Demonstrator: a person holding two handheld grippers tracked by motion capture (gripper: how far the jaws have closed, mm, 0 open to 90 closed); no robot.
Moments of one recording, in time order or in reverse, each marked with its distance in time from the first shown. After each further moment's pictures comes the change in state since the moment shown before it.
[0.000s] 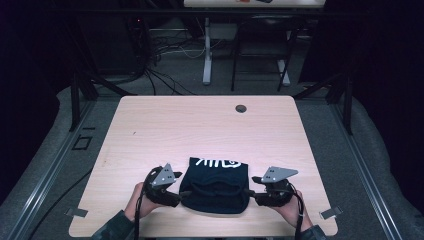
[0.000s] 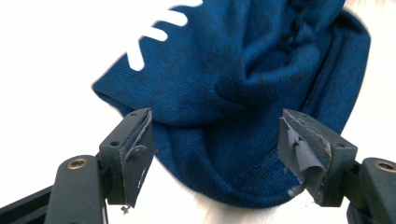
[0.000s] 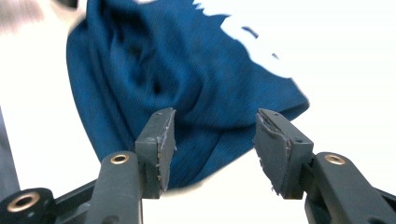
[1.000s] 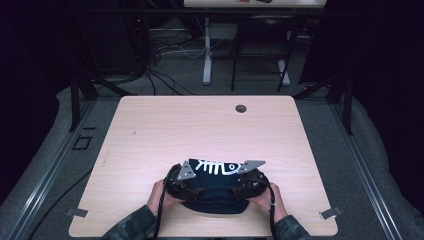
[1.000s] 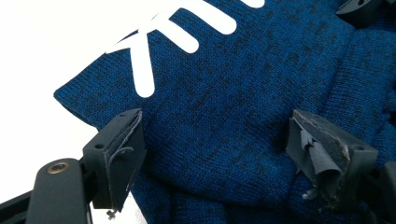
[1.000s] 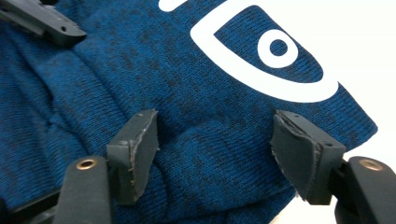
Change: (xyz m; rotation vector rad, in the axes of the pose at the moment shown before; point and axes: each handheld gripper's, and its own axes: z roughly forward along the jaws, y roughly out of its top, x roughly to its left) left arm -0.009 0.002 0.070 0.105 0.060 -0.050; right arm 0.003 0.014 0.077 0.175 -0.030 0.035
